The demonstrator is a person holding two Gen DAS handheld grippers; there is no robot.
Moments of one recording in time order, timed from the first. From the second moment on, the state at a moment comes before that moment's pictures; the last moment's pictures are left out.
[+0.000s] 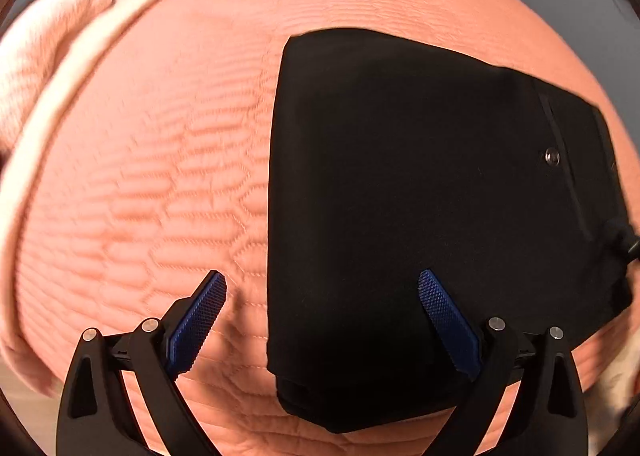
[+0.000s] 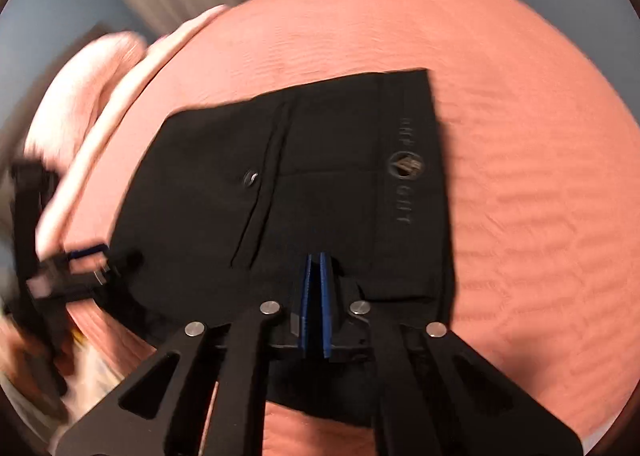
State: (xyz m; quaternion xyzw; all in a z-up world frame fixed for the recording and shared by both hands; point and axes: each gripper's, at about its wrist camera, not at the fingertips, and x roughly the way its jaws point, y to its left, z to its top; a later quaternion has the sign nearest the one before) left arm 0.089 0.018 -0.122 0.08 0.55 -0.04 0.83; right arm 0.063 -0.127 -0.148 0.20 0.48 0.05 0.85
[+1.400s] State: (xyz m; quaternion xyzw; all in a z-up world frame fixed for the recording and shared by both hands) left arm 0.175 0.063 -0.094 0.03 0.52 0.02 0.85; right arm 0.092 -0.235 -0.137 0.23 0.47 0.01 0.85
